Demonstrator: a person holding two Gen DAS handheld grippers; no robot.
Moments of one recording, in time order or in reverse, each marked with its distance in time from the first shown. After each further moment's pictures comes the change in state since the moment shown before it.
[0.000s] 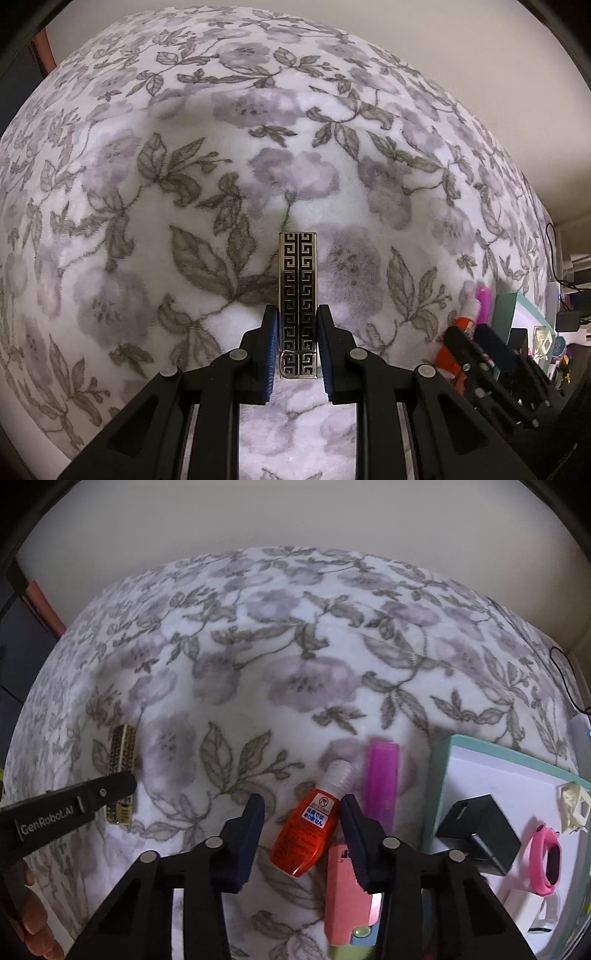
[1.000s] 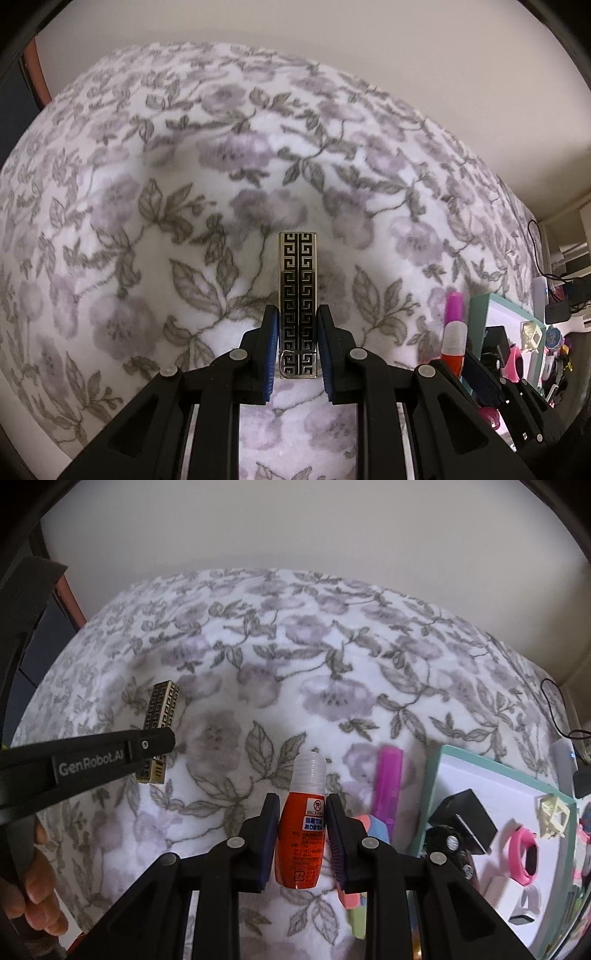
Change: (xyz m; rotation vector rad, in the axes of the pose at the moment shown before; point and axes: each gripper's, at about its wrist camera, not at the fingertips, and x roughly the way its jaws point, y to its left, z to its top) left arm -0.033 -0.037 -0.015 0.066 -0.111 -0.001; right arm -0.052 0.025 -0.017 -0.075 -0.081 -0.016
